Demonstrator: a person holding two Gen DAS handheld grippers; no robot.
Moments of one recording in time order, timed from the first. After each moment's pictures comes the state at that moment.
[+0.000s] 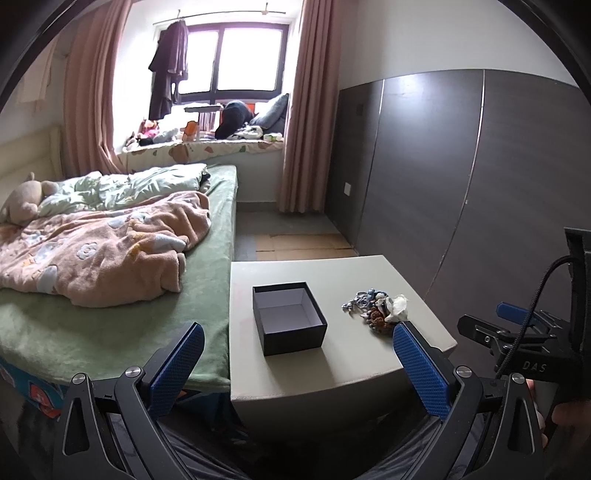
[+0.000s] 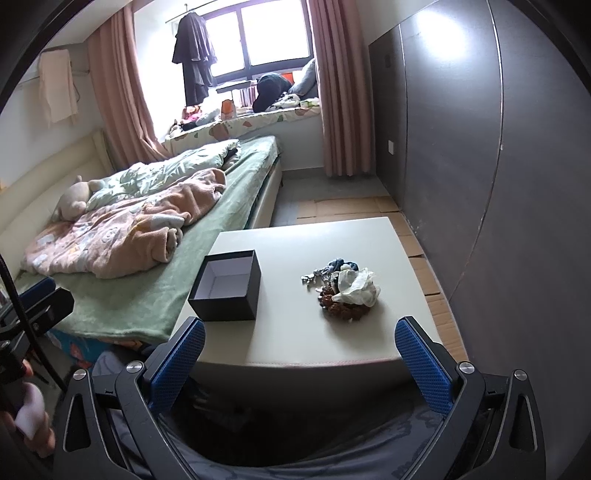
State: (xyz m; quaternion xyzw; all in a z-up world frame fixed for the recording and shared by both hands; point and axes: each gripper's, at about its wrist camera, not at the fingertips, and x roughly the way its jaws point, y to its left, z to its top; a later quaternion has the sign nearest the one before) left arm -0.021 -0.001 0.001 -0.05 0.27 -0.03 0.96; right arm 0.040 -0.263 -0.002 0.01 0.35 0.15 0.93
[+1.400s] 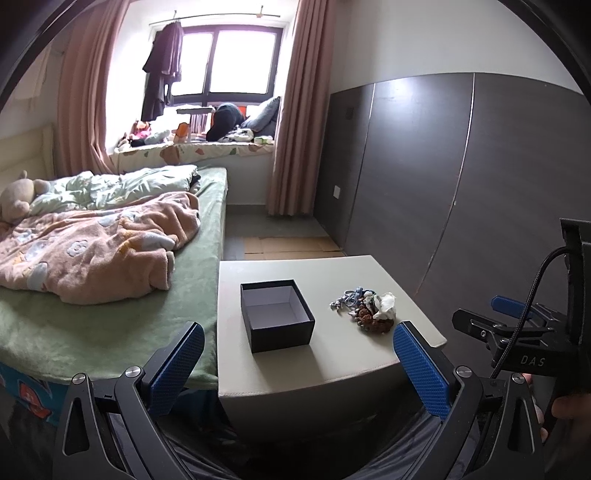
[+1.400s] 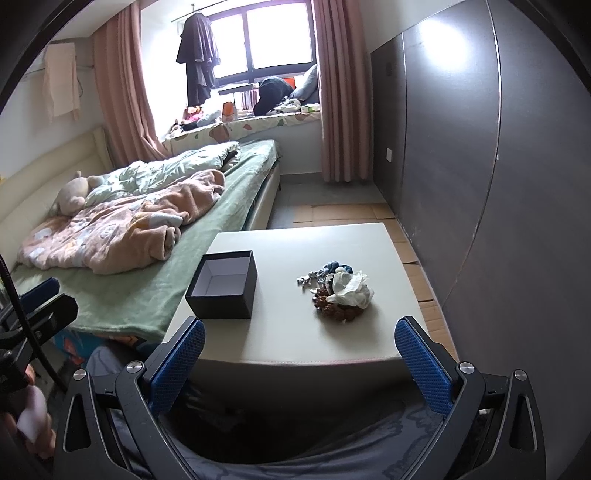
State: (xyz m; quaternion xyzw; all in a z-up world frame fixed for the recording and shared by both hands) left arm -0.026 -0.007 -0.007 -0.05 0.26 -0.04 0.96; right arm 0.031 -0.267 0.002 0.00 0.34 0.14 0.93
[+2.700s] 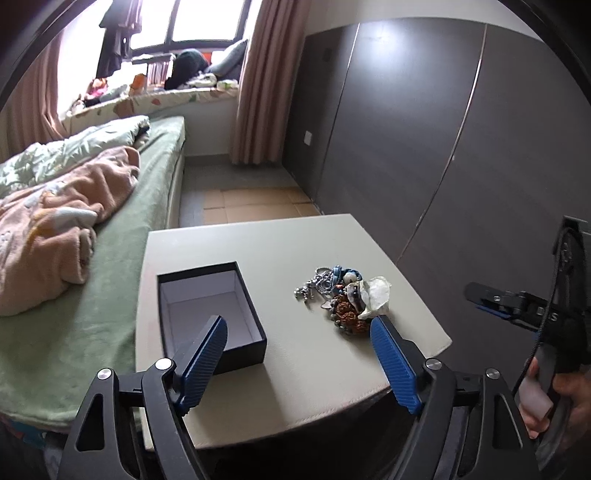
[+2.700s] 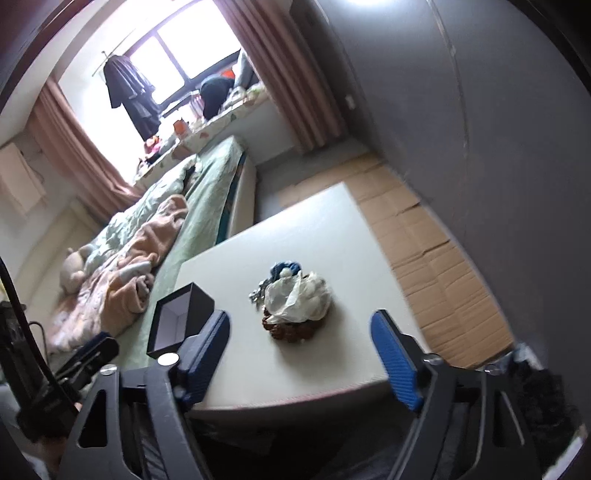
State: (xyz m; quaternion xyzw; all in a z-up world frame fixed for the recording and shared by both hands) left arm 0.125 -0.053 -0.064 -0.06 0.36 -0.11 0.92; right arm 0.149 -0.360 -0.070 0.18 0.41 0.13 0.88
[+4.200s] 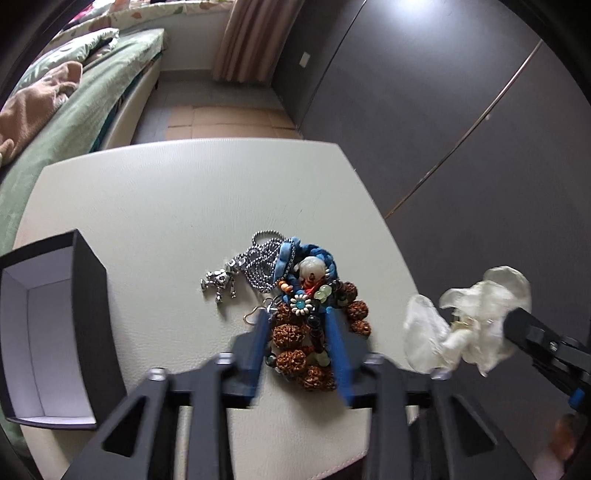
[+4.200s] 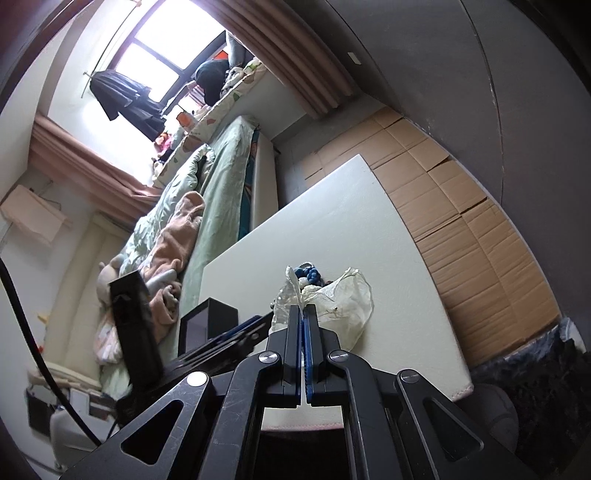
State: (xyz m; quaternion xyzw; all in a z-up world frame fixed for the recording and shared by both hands) left arm 0.251 -0.135 -0.148 -0.13 0.51 -0.13 0.84; right arm 0.215 -0.370 -0.094 0.27 0.46 0.18 0.83
